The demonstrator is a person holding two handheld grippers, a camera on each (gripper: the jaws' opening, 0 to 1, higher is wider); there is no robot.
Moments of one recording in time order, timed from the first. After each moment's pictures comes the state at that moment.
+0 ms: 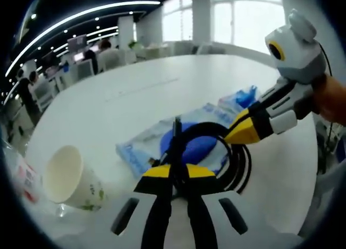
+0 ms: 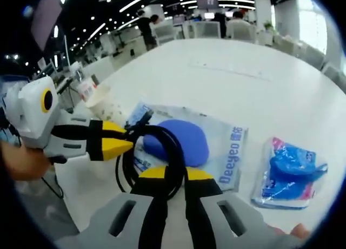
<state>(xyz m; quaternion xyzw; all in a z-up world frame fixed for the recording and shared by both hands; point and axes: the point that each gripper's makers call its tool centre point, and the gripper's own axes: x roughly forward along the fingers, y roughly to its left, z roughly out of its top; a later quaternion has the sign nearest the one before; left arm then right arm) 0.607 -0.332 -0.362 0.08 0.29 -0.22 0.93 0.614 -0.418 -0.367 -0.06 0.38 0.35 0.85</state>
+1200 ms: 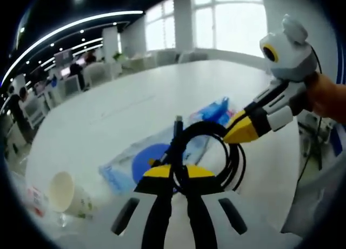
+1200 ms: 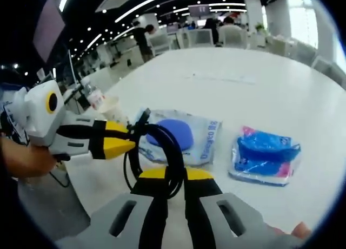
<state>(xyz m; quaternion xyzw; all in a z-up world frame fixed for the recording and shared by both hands) 0.579 -0.388 -0.320 0.10 0.26 -0.28 0.92 0.576 -0.473 -0.325 -0.03 0.36 0.33 0.87</state>
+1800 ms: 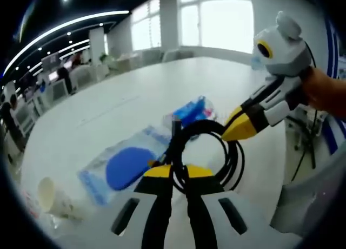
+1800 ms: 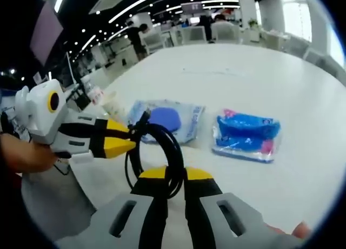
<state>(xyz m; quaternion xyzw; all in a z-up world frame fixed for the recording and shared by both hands) 0.554 -0.437 -0.321 0.11 0.26 -0.33 0.90 0.547 -0.520 -0.326 -0.01 0.38 0.31 0.87</state>
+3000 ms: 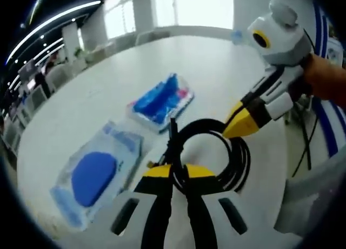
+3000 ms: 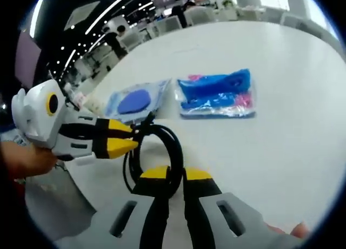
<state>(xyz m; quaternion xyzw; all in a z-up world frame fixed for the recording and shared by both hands) 0.559 -0.485 -0.370 0.18 0.32 -0.39 0.85 0.534 -0.564 -0.377 0.07 0.44 0.26 0.86</state>
